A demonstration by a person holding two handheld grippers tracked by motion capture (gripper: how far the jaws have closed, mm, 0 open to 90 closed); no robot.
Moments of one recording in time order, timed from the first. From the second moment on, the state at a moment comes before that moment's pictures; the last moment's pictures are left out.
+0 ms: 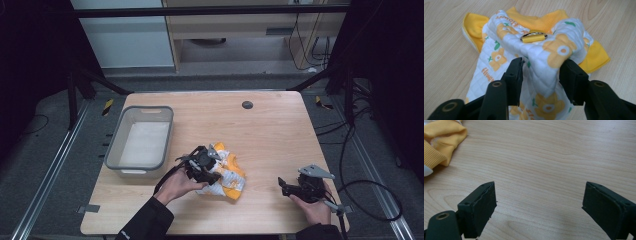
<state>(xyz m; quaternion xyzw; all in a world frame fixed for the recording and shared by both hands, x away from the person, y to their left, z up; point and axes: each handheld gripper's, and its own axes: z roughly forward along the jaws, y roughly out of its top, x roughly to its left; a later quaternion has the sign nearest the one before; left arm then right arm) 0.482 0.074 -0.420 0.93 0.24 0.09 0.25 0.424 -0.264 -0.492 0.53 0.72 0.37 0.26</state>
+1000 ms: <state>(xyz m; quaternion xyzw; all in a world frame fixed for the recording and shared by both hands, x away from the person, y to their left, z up) 0.446 0.129 -0.420 0.88 0.27 0.15 0.36 0.424 -0.265 -0.492 0.53 0.72 0.37 0.26</state>
